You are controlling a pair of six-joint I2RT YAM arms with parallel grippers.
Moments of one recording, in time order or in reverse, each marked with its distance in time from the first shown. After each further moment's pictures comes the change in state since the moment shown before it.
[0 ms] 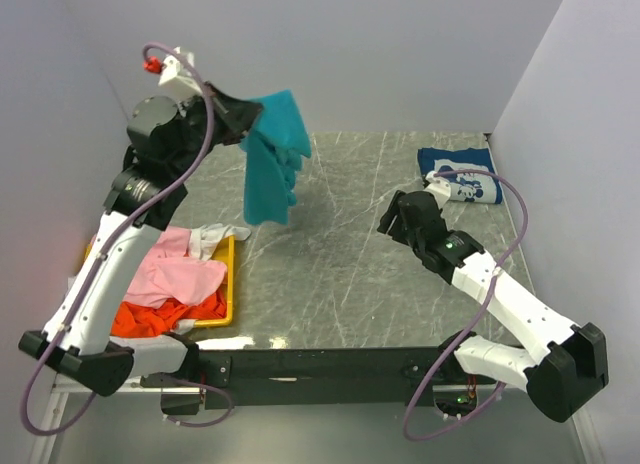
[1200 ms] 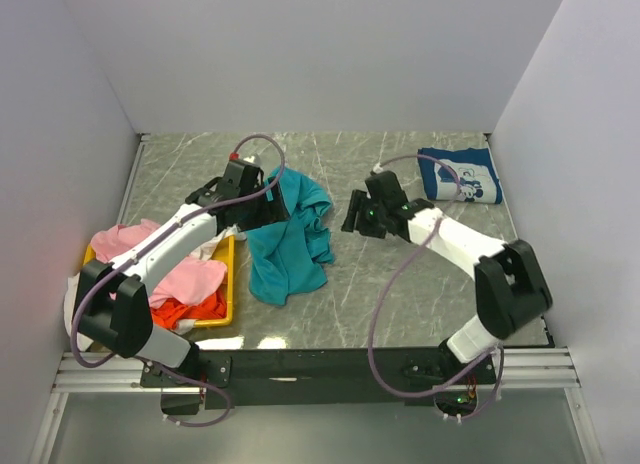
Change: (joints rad) left arm -0.071 0.241 -0.431 -0.189 -0.019 -0.004; right arm -0.033 0.438 0.152 0.080 -0.417 -0.088
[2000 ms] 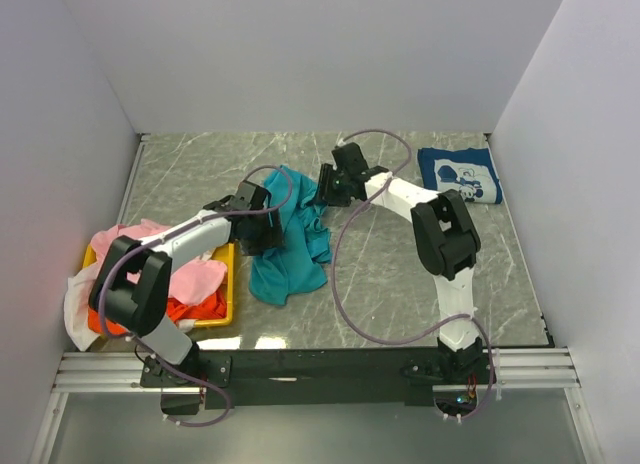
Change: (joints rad) left arm 0.000 0.119 -0.163 0.051 0.037 0.006; right arm 0.000 0.583 0.545 0.056 -0.099 -0.050
